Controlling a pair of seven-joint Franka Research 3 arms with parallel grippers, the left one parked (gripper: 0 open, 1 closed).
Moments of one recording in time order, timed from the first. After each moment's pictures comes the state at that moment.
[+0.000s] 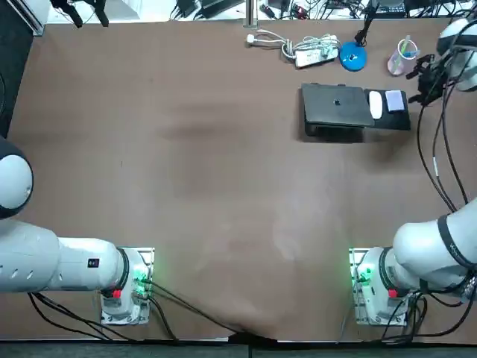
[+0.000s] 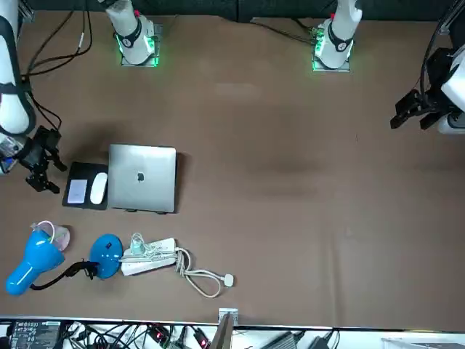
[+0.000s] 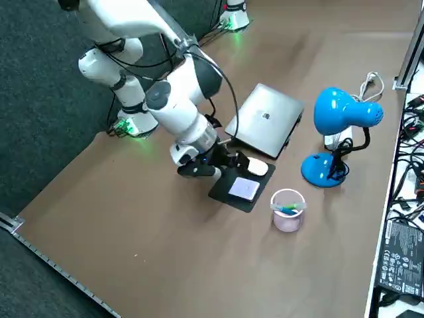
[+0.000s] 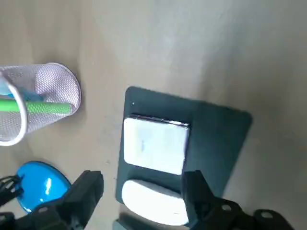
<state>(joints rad) -0.36 0.33 -0.07 -2.08 0.53 2.47 0.60</state>
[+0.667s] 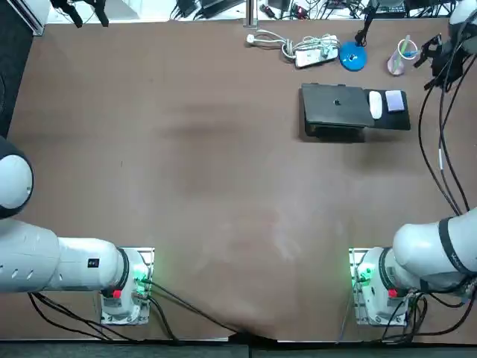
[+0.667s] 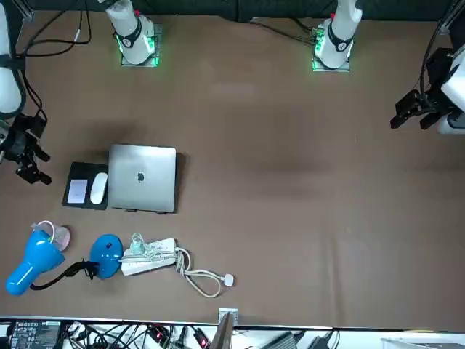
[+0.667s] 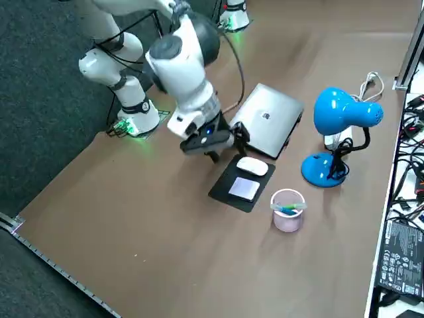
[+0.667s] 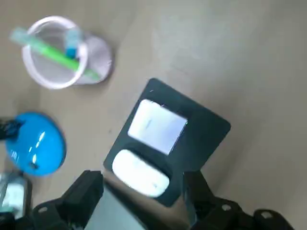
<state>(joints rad) -0.33 0.22 -0.06 -2.00 0.25 2.27 0.57</state>
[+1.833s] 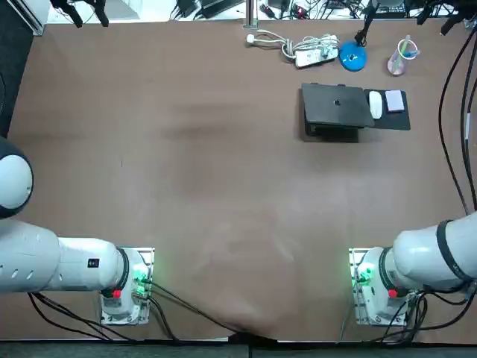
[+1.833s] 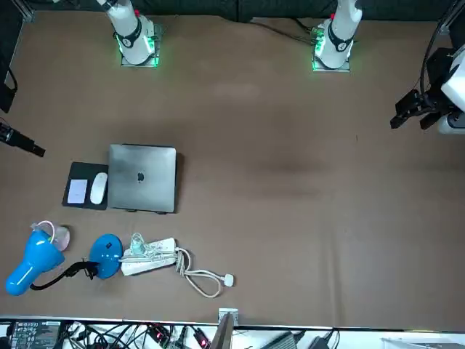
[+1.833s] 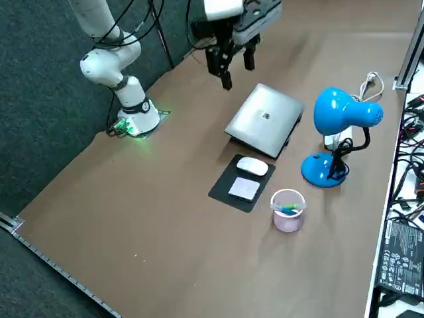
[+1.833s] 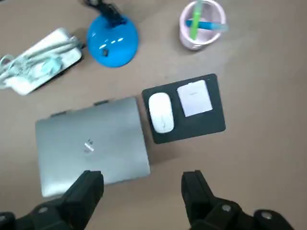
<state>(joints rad) -0.15 0.15 -0.05 -1.56 0.09 1.67 0.10</state>
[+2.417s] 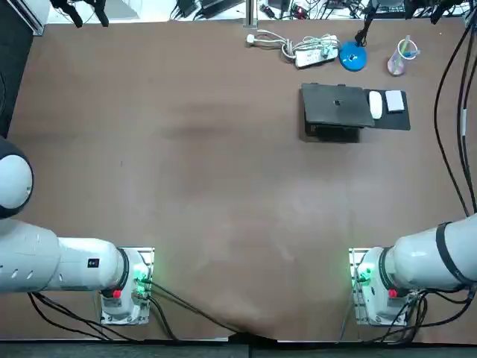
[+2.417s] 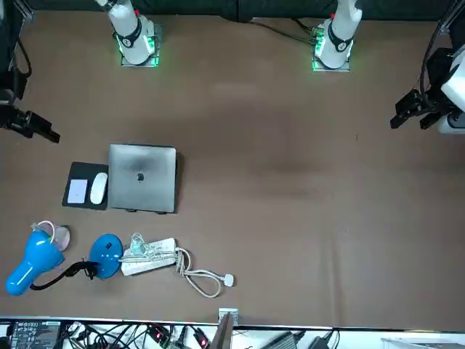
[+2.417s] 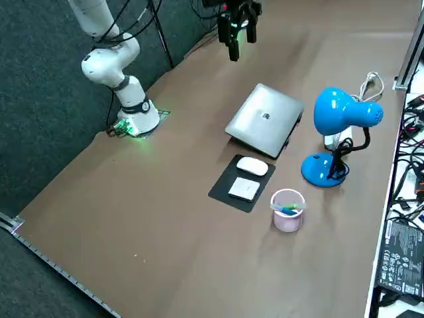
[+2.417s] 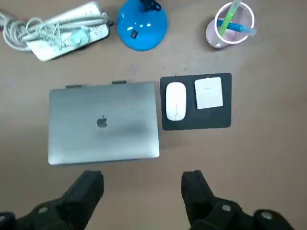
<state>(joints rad) -0.02 0.11 -0.05 -1.50 0.03 1.56 0.07</state>
